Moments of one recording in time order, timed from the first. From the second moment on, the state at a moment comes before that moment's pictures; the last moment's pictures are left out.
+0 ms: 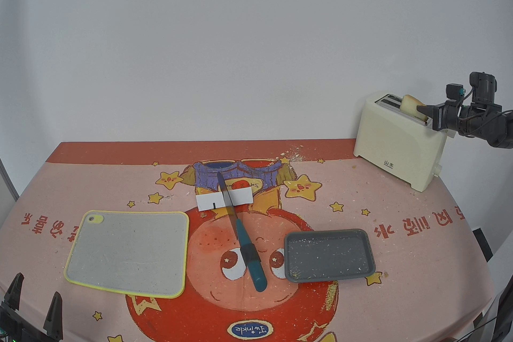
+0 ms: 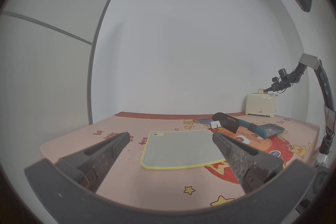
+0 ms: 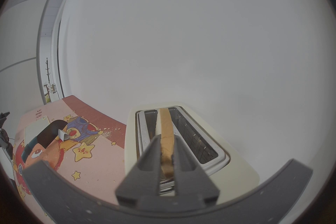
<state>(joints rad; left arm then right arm) 0.00 0.02 -0.02 -0.02 0.02 -0.02 -0.16 2.01 -1.34 -0.32 0.49 -0.19</state>
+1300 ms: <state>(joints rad) 0.00 0.02 -0.02 -0.02 0.02 -0.02 -0.04 1.68 -1.36 -0.17 0.47 0.24</state>
